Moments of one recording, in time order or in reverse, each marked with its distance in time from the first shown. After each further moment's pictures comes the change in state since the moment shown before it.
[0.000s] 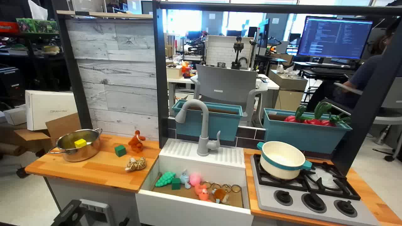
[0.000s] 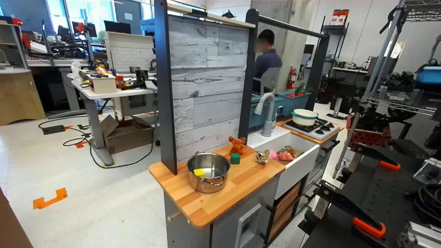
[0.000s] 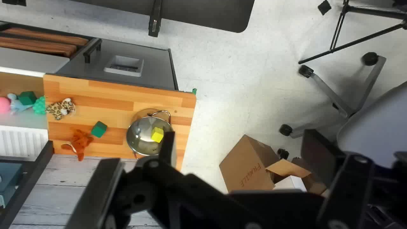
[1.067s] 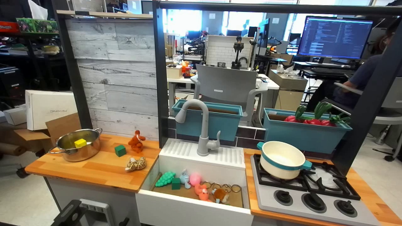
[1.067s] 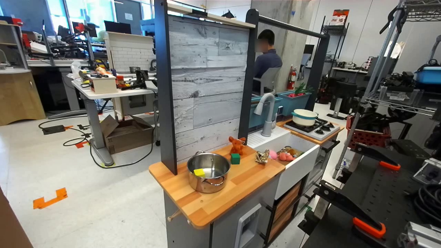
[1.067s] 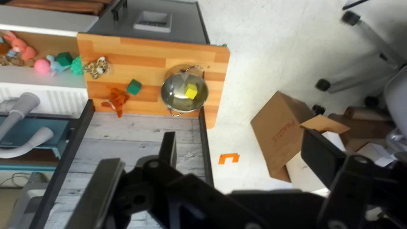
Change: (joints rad) arm -0.079 0.000 0.031 -0.043 -0.128 0.204 0.103
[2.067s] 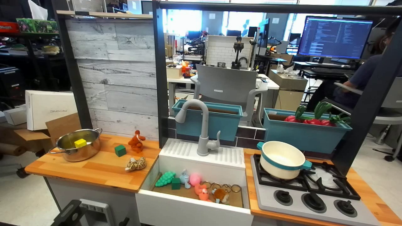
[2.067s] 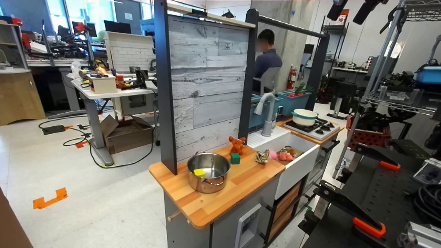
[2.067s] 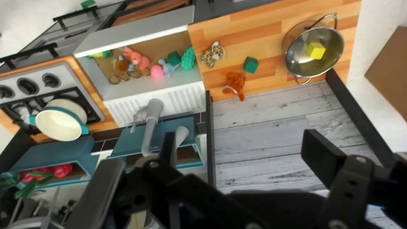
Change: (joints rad) arm -0.342 0.058 -0.070 -0.047 -0.216 0.140 0.121
